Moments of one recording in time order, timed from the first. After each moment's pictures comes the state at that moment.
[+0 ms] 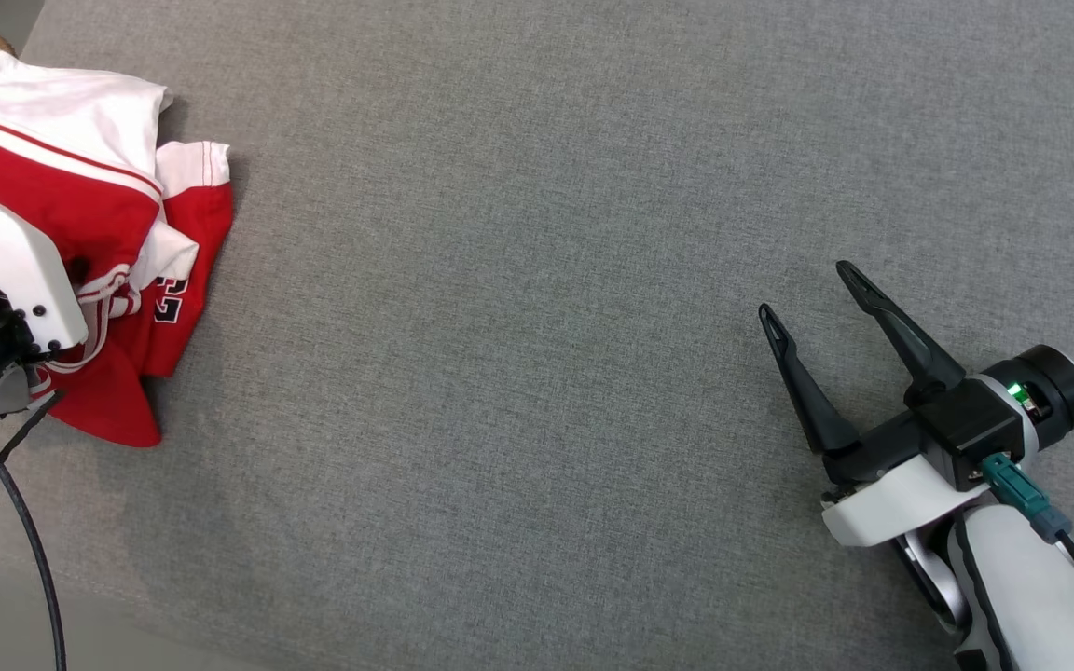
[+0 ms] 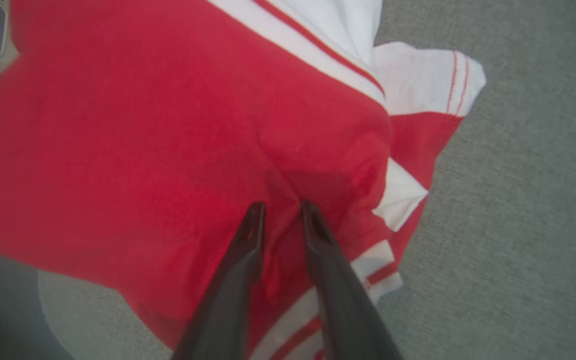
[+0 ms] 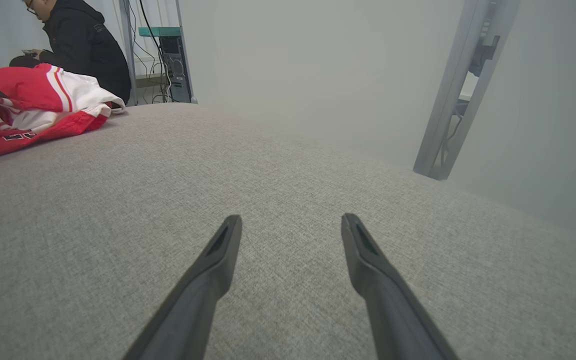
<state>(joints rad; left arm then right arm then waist) -0.82 0.36 0.00 0.77 -0.46 -0.08 0.72 -0.34 -0.21 0.30 0.17 0.03 0.13 -0.26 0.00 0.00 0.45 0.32</state>
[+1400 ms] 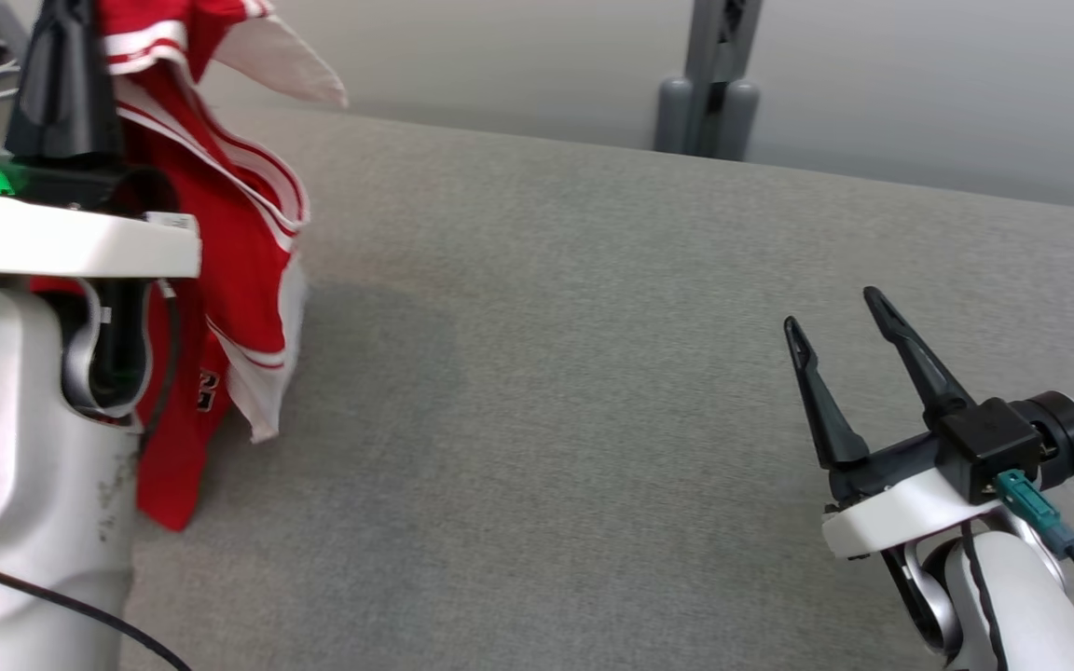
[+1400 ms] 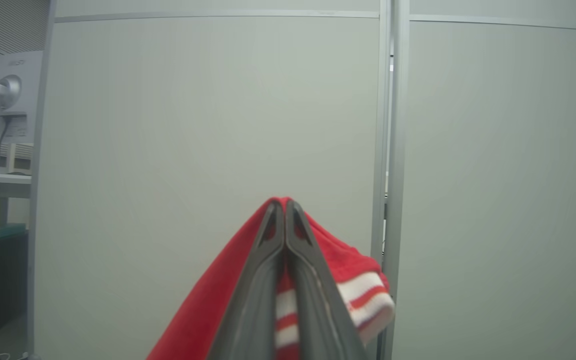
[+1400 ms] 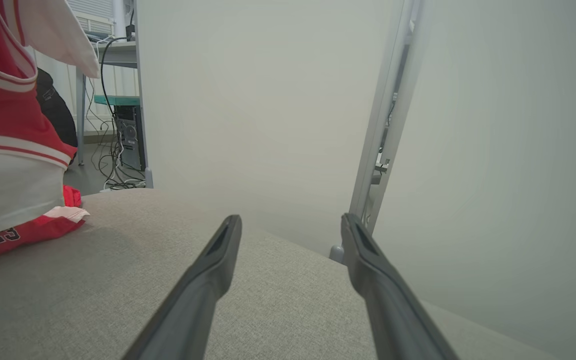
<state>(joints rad) -0.68 0.21 -0.05 0.26 -0.45 -0.11 -0.24 -0.28 -0.11 0.18 0.20 0.02 0.13 -0.26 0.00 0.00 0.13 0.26</state>
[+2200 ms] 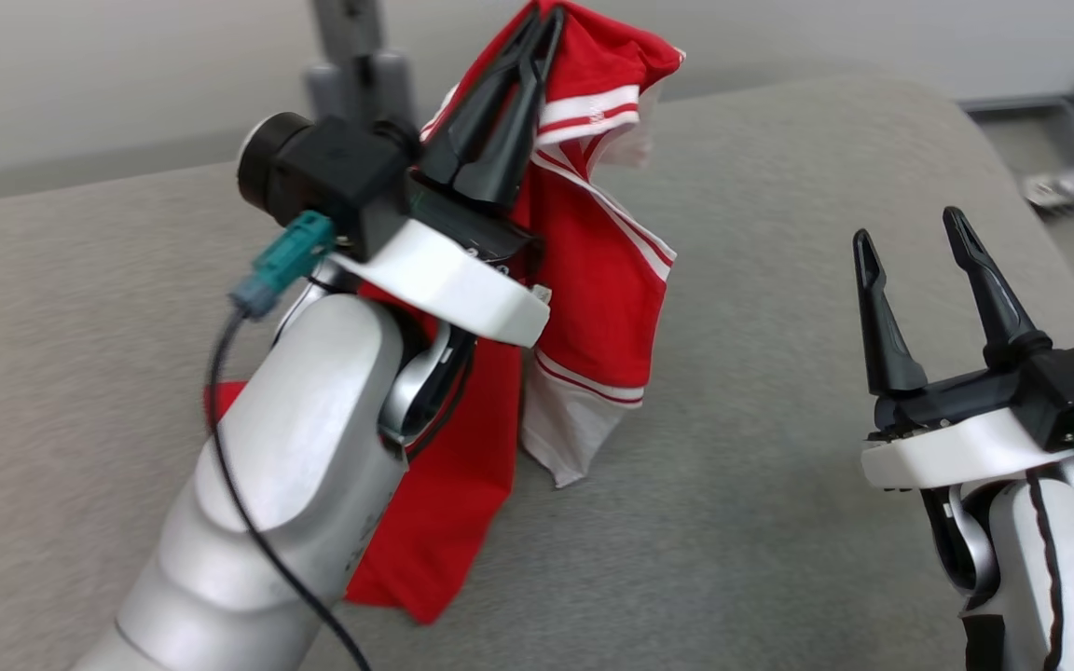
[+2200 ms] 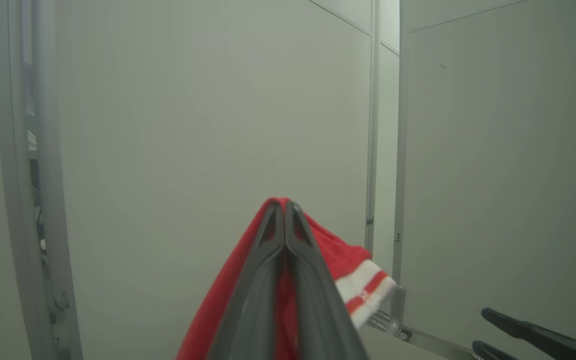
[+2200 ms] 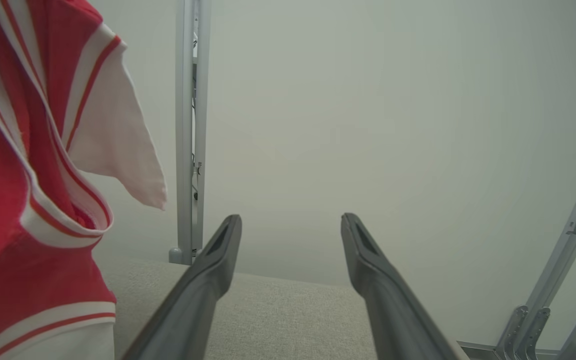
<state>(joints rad) -0.75 0.05 -0.49 0.21 -0.41 -0.03 -0.18 -0.34 -0.08 0.07 0.14 0.04 0.13 -0.26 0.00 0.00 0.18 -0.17</state>
